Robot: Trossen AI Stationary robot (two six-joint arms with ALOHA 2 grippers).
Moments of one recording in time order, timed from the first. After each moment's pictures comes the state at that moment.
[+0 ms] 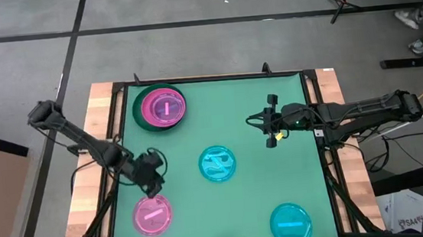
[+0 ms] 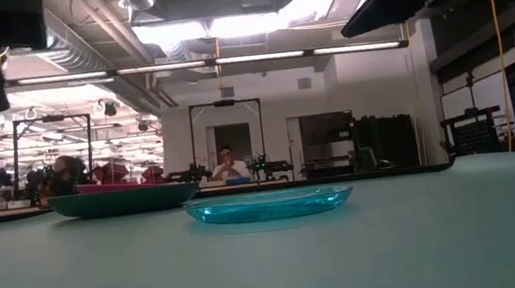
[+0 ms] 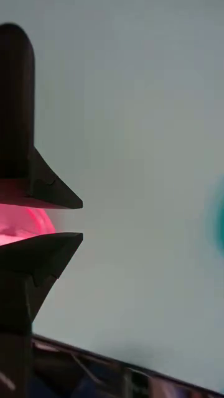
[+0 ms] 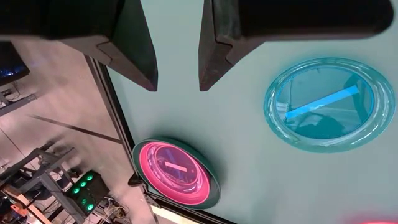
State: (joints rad) left arm -0.55 1.07 0.66 -0.59 -0.18 -1.12; right arm 0.03 1.01 0.71 -0.19 0.29 -0.32
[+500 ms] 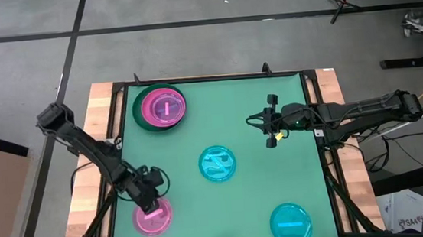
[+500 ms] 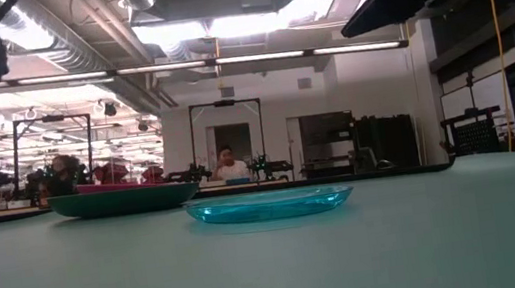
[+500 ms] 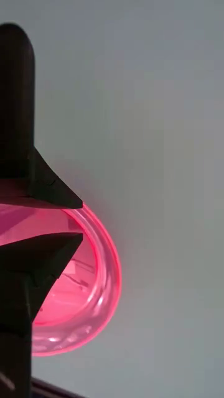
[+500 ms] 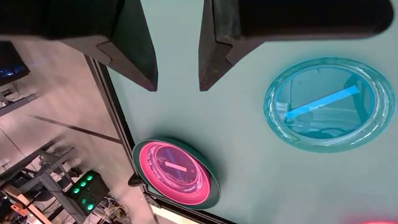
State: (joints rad) left arm -0.72 1.29 0.66 -0.55 -0.13 -1.15; right arm 0.03 1.01 0.71 -0.19 0.29 -0.32
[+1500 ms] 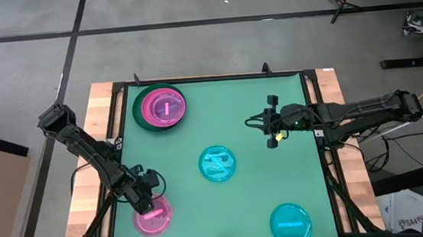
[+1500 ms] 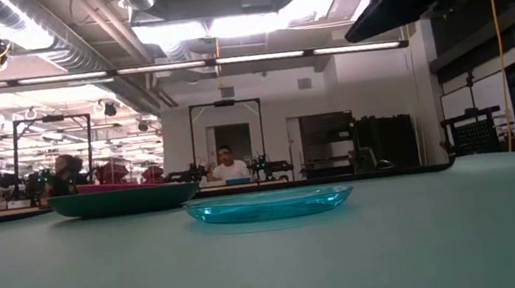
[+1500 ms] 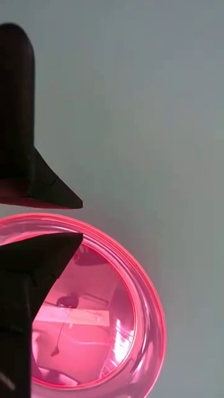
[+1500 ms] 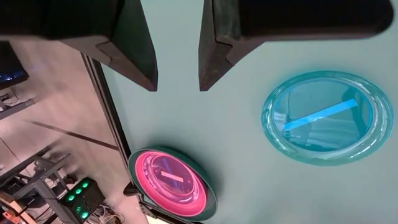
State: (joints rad) left arm -0.79 1.32 0.66 -0.67 -0.14 -1.18; right arm 0.03 1.01 0.71 -0.23 0.29 -0.32
